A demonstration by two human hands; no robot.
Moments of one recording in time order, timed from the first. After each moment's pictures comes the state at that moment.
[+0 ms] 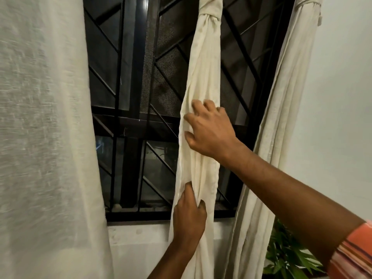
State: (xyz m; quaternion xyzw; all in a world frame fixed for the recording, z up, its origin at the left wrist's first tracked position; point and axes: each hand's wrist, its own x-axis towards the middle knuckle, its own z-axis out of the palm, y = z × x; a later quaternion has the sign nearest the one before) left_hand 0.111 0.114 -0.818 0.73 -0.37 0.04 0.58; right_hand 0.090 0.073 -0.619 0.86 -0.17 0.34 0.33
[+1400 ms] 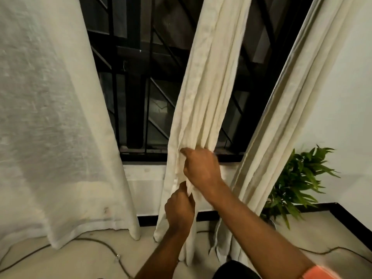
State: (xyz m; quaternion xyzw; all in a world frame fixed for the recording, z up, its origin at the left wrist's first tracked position) left_hand 0.115 0.130 -0.983 0.85 -0.29 -0.05 0.44; right_hand 0.086 0.093 -0.846 0.94 -0.24 0.23 0.05
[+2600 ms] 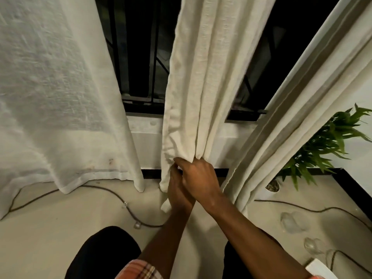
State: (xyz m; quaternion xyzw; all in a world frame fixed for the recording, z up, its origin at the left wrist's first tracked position) left_hand 0.108 0.155 -1.103 0.71 -0.24 -0.14 0.65; right_hand 0.080 0.120 -1.004 0.96 -0.20 0.20 0.03
